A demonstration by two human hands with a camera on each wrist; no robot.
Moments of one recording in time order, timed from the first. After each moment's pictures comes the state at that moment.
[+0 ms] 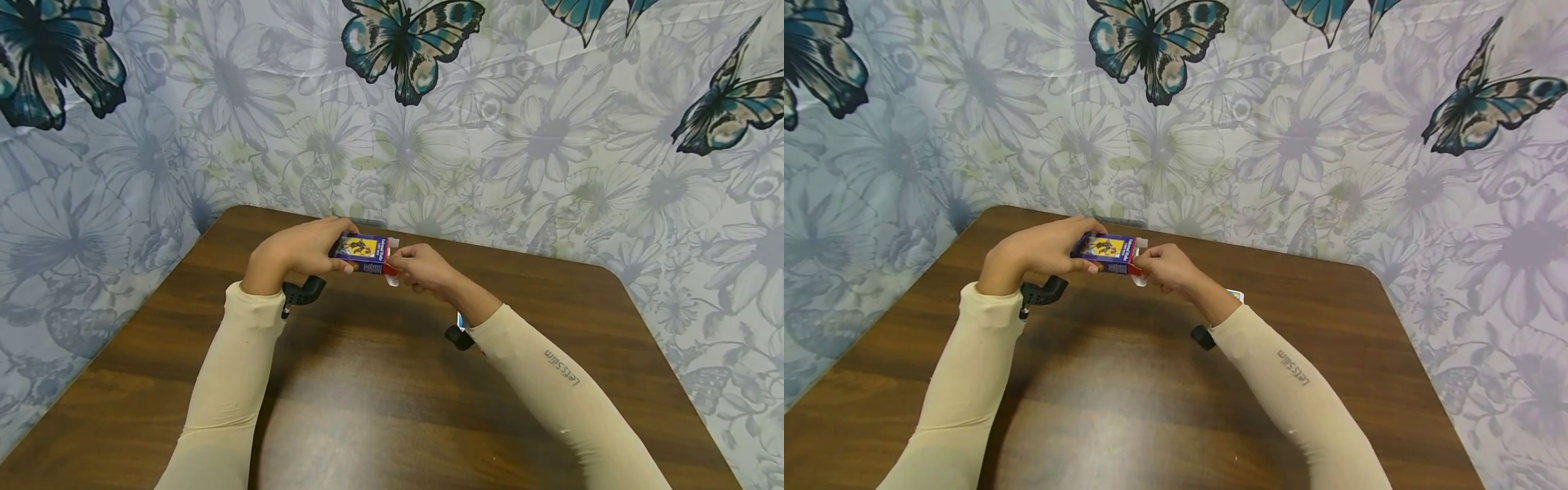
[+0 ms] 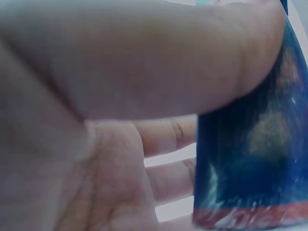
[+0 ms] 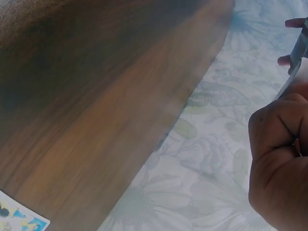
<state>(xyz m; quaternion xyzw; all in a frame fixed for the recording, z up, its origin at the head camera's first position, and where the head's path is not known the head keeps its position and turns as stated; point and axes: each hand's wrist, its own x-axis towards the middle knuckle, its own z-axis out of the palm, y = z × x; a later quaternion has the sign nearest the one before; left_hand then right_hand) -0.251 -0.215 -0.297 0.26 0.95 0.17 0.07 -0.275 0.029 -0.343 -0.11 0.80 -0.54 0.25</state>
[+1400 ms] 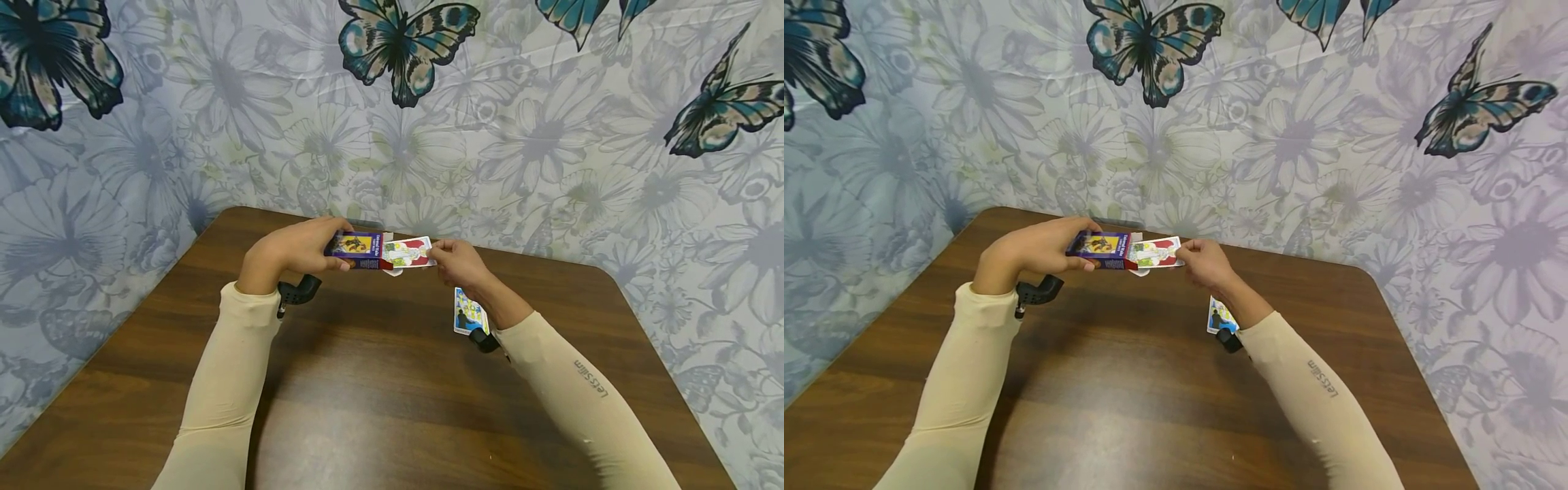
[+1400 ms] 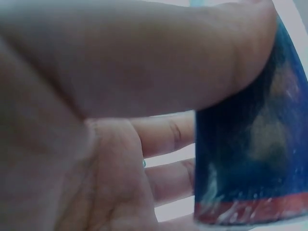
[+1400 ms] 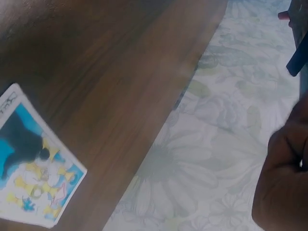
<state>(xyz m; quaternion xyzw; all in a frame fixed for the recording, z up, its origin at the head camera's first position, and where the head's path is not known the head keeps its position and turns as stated) -0.253 -0.218 -0.297 0.25 0.95 0.17 0.07 -0.282 0.086 -0.344 -0.07 0.79 -0.58 0.15</state>
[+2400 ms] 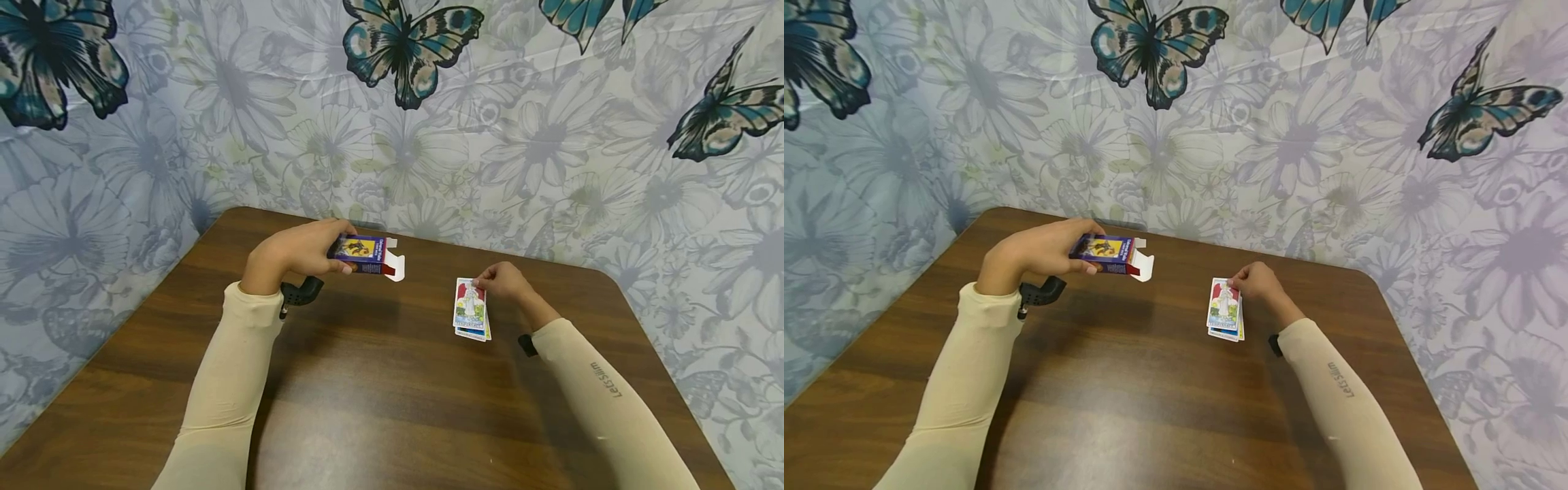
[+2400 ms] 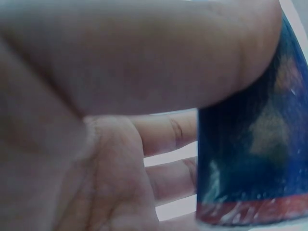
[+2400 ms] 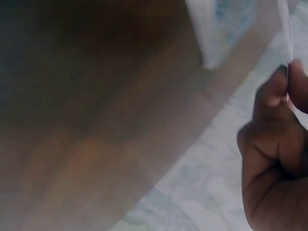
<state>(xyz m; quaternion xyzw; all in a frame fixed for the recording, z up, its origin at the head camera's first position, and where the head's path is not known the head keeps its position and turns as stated) -0.253 -0.219 -0.298 0.27 0.95 0.17 0.06 -0.318 0.186 -0.397 -0.08 0.96 -0.23 0.09</state>
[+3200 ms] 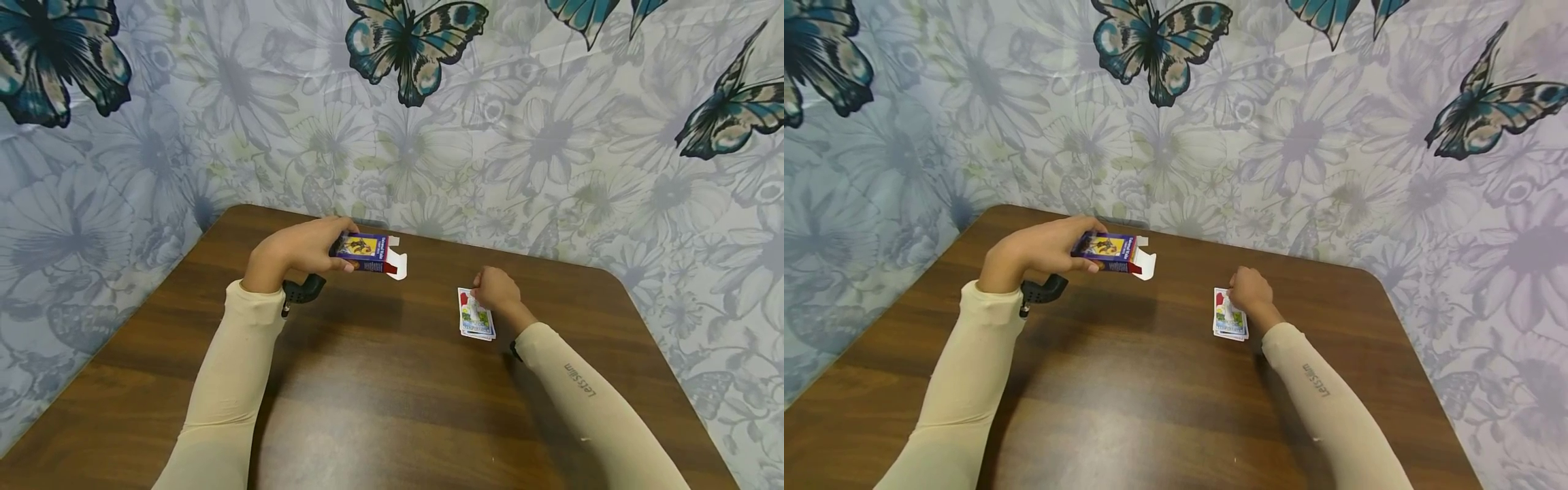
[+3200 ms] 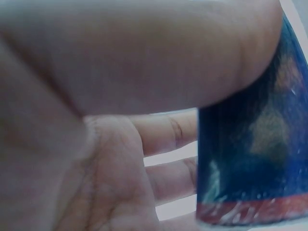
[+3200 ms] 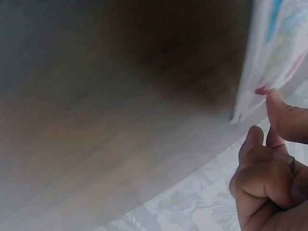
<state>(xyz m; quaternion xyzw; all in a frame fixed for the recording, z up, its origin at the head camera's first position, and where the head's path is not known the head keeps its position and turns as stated) -0.253 -0.218 -0.297 0.26 0.94 0.18 0.07 -0.312 0.160 -0.416 -0.04 0.99 -0.13 0.06</state>
